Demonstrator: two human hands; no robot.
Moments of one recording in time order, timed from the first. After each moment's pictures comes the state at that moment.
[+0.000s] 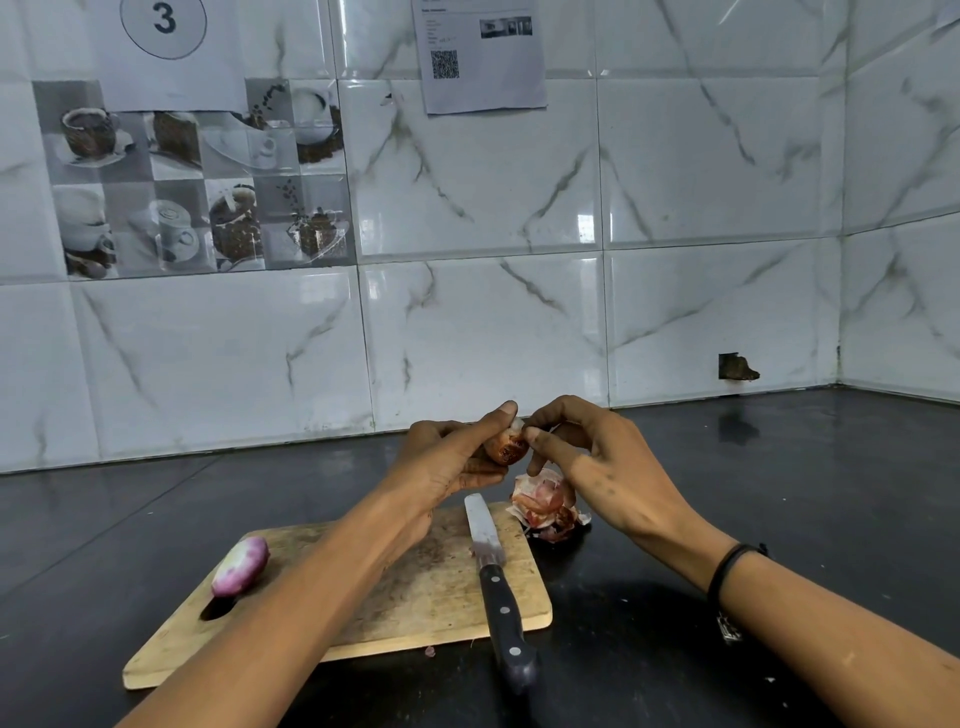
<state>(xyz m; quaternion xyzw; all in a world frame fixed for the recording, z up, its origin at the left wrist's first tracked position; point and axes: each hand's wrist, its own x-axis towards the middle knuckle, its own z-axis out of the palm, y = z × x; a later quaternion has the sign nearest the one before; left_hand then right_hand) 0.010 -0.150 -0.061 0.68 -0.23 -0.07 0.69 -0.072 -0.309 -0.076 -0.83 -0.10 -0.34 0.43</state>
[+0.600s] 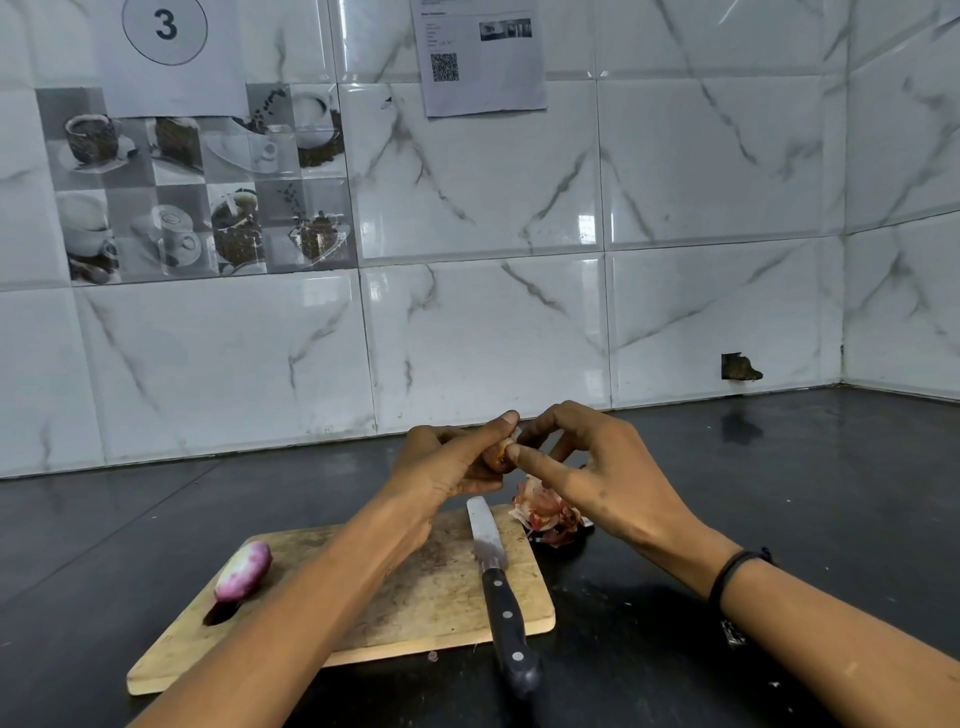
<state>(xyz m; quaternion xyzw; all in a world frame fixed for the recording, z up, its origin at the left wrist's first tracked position) 0.011 -0.149 -0.063 0.68 -0.23 -0.04 0.69 -0.072 -0.307 -0.077 -0.86 -0.10 -0.37 0.34</state>
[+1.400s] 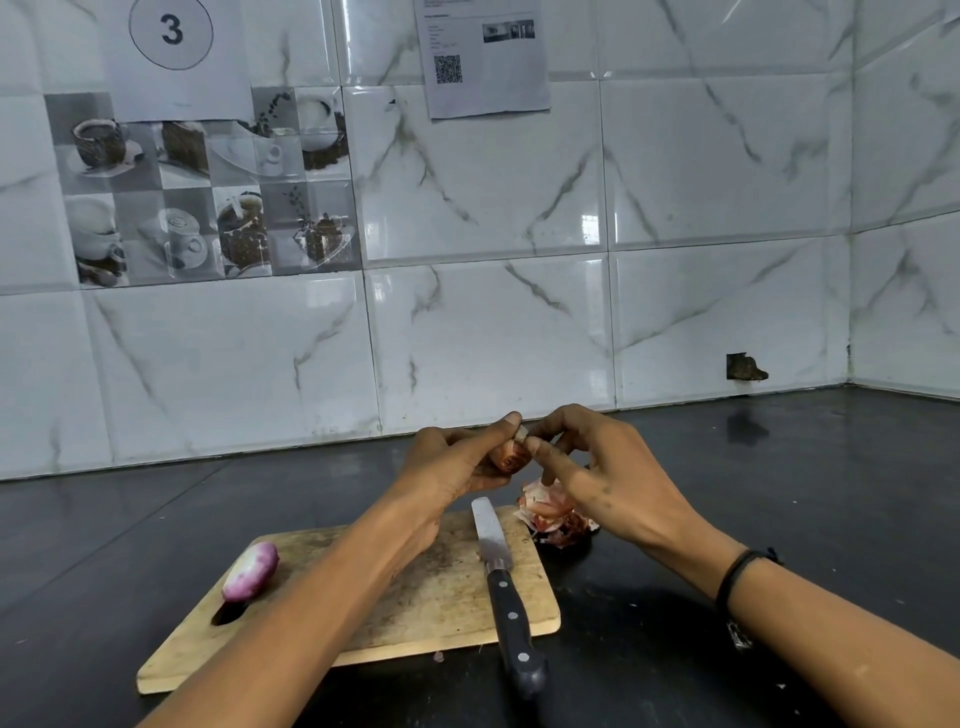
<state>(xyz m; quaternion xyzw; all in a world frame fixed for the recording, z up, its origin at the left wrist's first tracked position) 0.014 -0.150 -0.065 0.68 -0.23 -0.06 0.69 -0.065 -0.312 -0.080 -0.86 -0.10 -0.36 0.34</state>
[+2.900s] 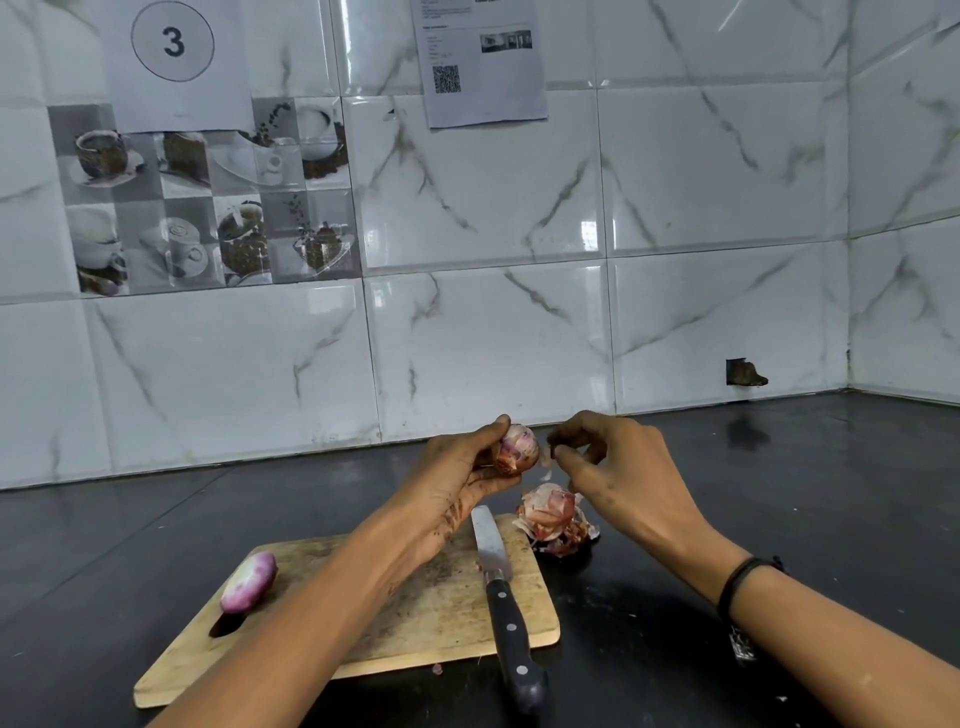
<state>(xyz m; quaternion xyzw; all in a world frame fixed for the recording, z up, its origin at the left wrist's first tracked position) 0.009 -0.159 -0.059 0.59 -0.21 -0.14 0.77 -0.062 -0.323 -0.080 -0.86 0.00 -0.40 0.32</state>
